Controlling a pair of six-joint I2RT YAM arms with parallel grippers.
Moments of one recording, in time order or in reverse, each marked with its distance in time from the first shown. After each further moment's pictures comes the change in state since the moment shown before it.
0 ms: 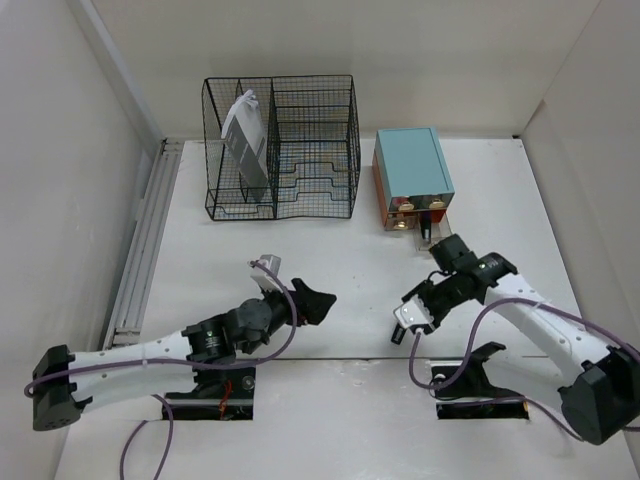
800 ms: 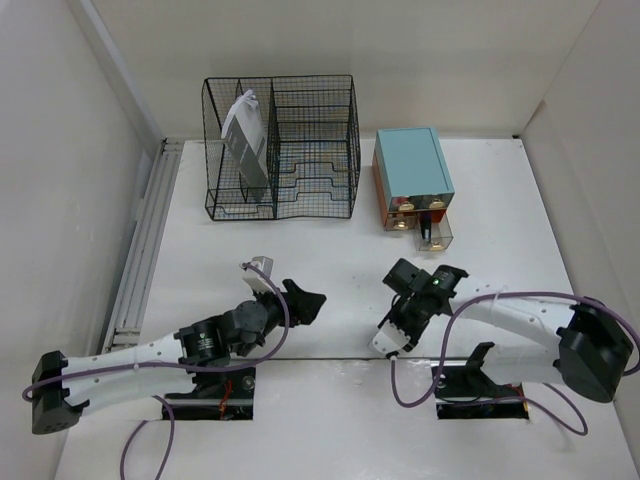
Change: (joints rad) left arm -0.007 -0.104 -0.001 -0.139 -0.065 -0.025; right arm 0.427 0.191 -0.045 0.176 0.334 0.160
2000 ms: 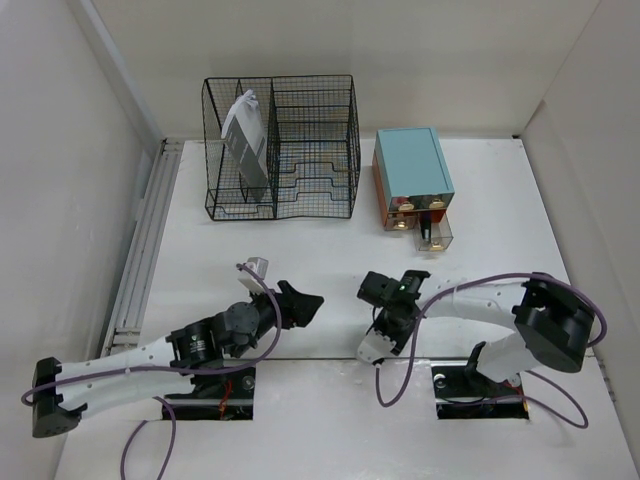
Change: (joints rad) left arm 0.000 -0.077 0.000 -0.046 0.034 0.000; right arm 0.149 0.222 0.058 0.032 0.186 0.064
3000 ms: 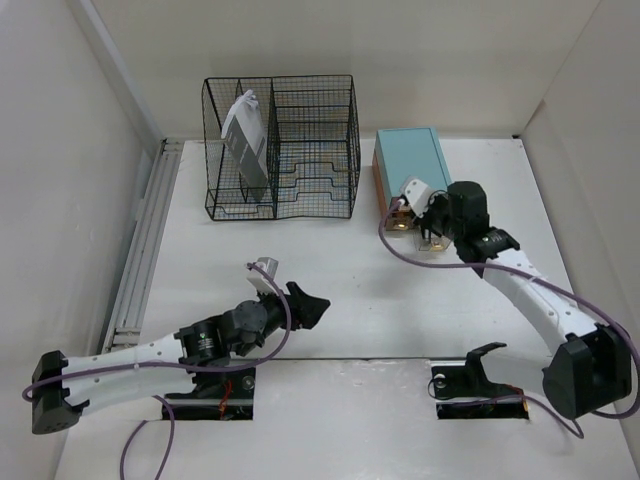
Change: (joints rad) left arm 0.000 0.074 0.000 0.056 0.042 0.009; right arm -0.669 -0.275 0.114 0.634 0.069 0.732
